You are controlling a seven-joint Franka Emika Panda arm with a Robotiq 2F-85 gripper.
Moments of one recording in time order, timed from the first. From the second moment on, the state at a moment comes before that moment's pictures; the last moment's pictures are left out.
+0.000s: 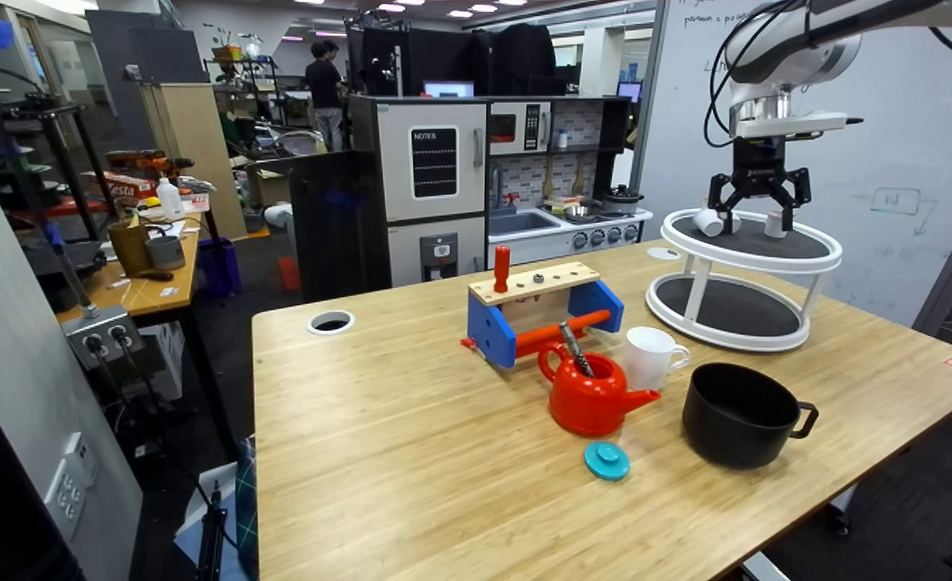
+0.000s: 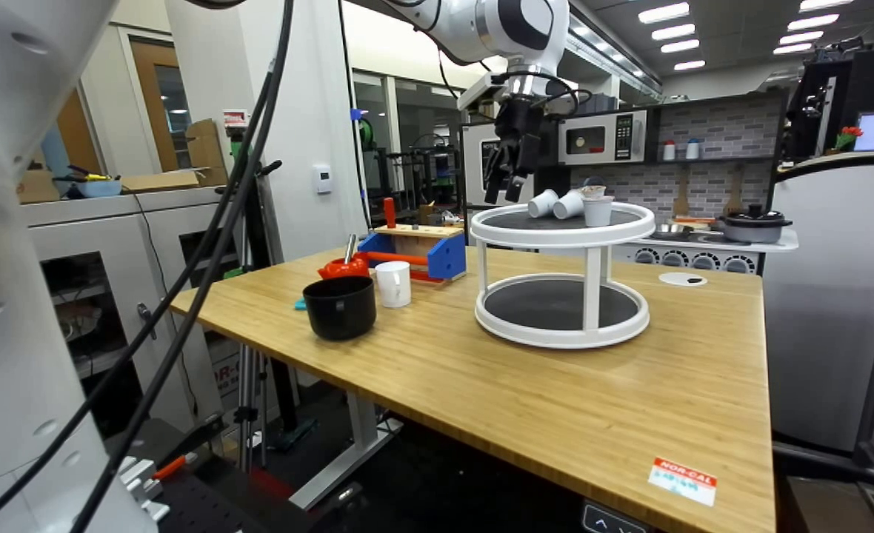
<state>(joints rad) -0.14 0.58 -0.16 -1.28 0.11 1.49 0.41</state>
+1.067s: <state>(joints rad) -0.14 0.60 -0.21 -1.23 0.06 1.52 0.54</state>
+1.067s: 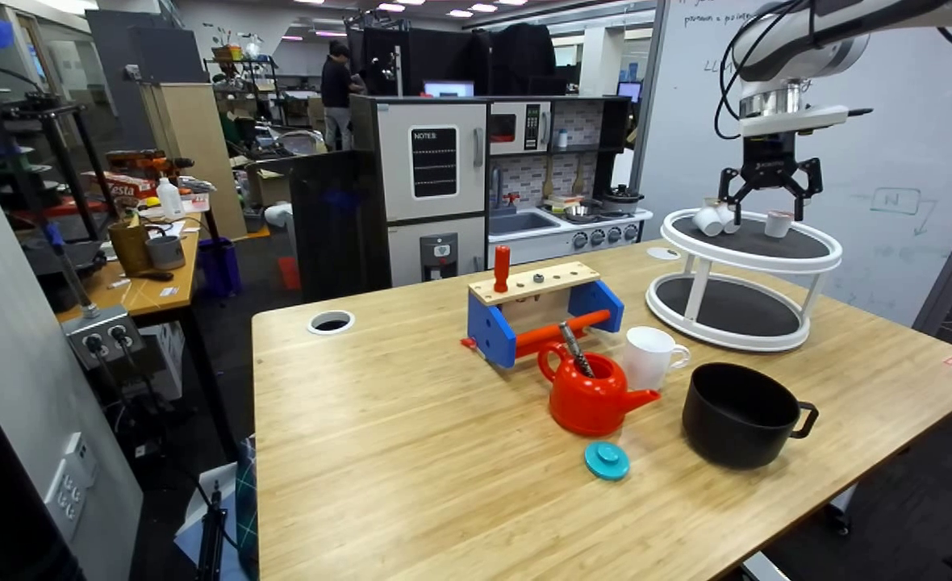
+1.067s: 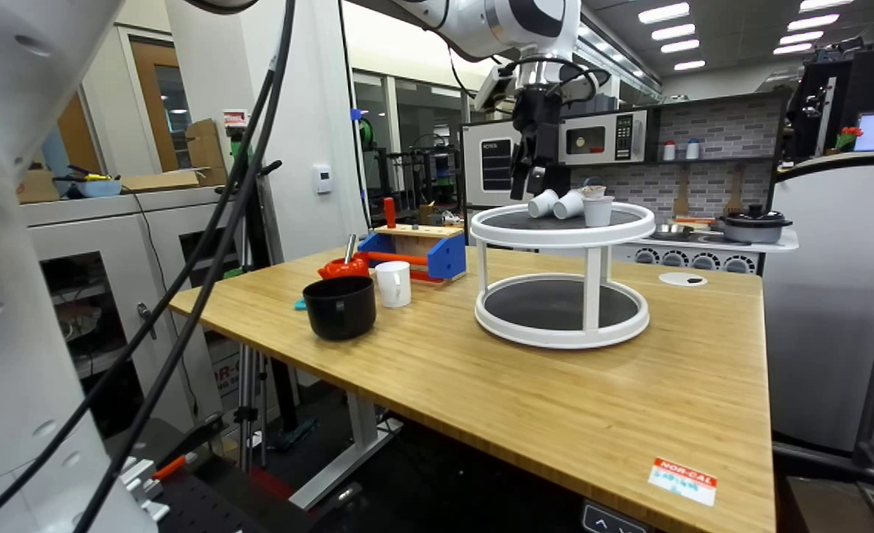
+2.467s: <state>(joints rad) -0.20 0.72 -0.26 -1.07 0.07 1.48 0.89</state>
